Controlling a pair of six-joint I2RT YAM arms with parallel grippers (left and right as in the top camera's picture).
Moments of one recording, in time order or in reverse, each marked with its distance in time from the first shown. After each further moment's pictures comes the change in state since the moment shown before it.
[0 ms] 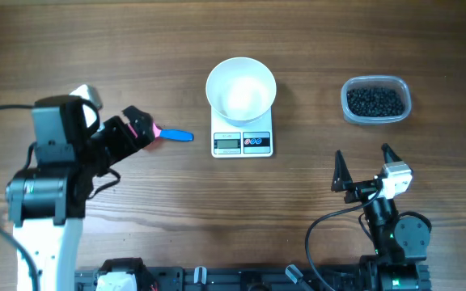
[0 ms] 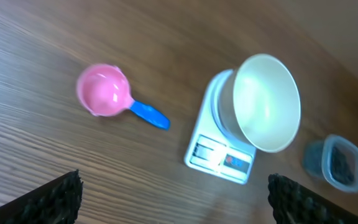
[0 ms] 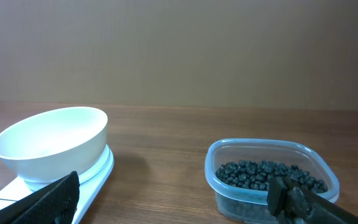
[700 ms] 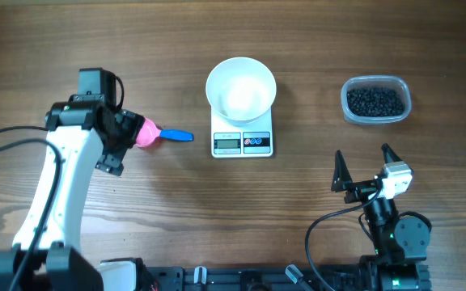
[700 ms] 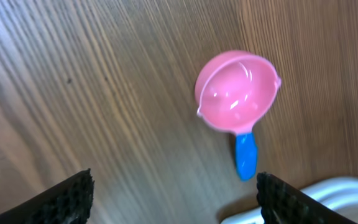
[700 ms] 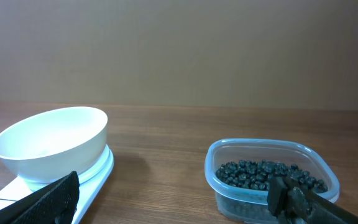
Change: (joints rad) left arm 0.000 0.440 0.001 -0.061 -0.262 -0.673; right arm 0.000 0.000 0.000 0.000 0.000 0.000
